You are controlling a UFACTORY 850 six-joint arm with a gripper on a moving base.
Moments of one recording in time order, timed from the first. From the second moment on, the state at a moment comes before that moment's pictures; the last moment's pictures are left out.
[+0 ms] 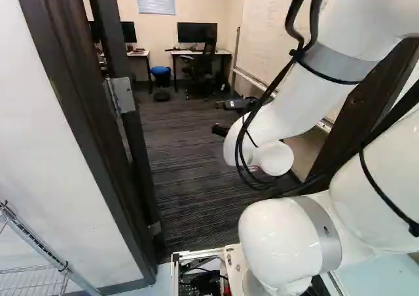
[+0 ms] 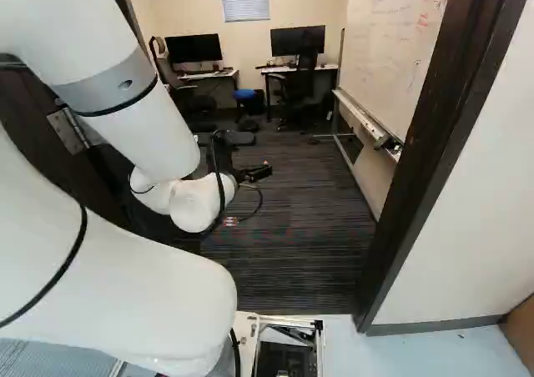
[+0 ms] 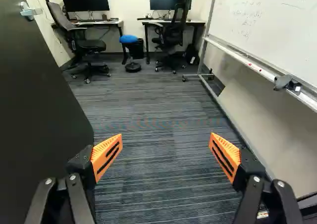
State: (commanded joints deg) arm 0.0 15.8 -5.2 0.0 50.0 0.0
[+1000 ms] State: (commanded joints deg) arm 0.0 16.0 -5.0 0.0 50.0 0.0
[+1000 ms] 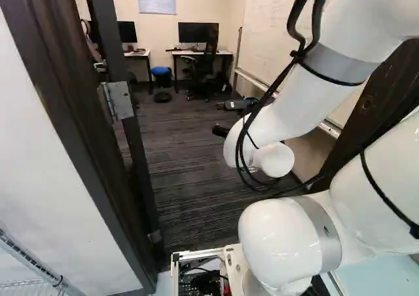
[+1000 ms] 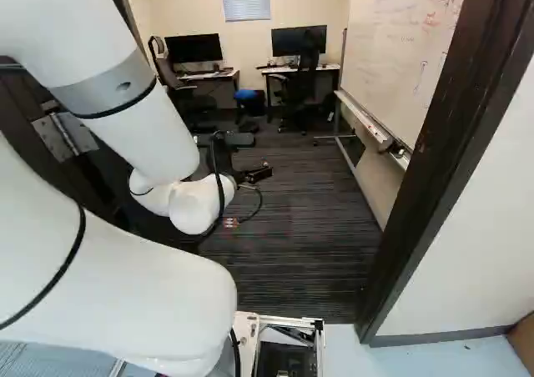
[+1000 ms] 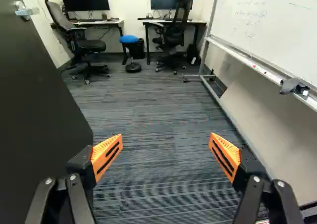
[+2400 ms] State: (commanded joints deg) arm 0.0 16.0 -5.0 0.0 50.0 0.0
